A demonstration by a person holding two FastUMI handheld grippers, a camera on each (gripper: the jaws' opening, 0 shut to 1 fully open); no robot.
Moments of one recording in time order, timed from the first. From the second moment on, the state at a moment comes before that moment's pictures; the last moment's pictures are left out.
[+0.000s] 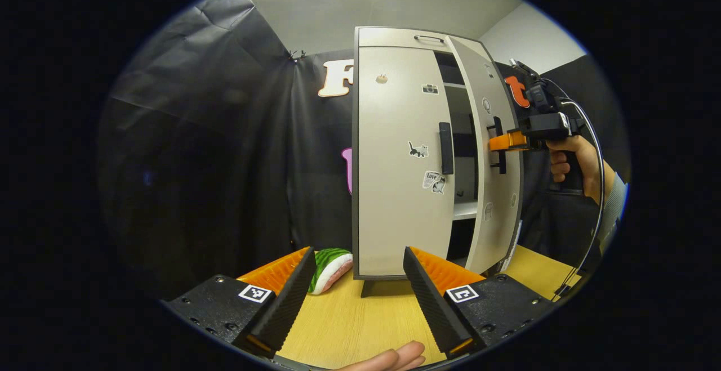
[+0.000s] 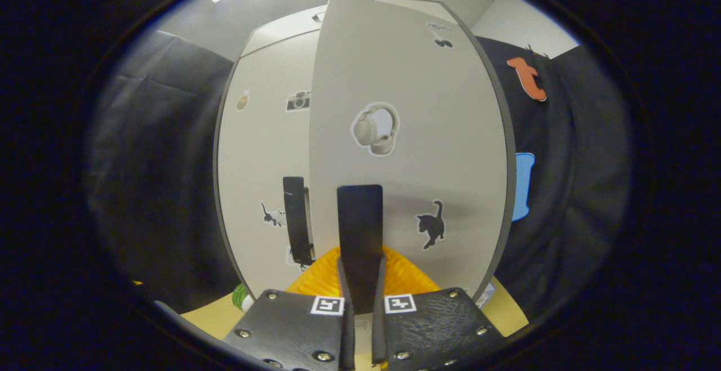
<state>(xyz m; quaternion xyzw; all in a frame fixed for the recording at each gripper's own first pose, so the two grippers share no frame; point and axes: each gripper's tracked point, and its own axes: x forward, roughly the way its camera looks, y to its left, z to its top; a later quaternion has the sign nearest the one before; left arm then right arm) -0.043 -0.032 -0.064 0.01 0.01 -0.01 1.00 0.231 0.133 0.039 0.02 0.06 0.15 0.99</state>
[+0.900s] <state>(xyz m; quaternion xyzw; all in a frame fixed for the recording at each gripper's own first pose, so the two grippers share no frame) -0.054 -0.042 -0.072 0.01 0.01 -0.03 1.00 0.199 0.082 0.053 0.02 0.05 0.15 0.99</state>
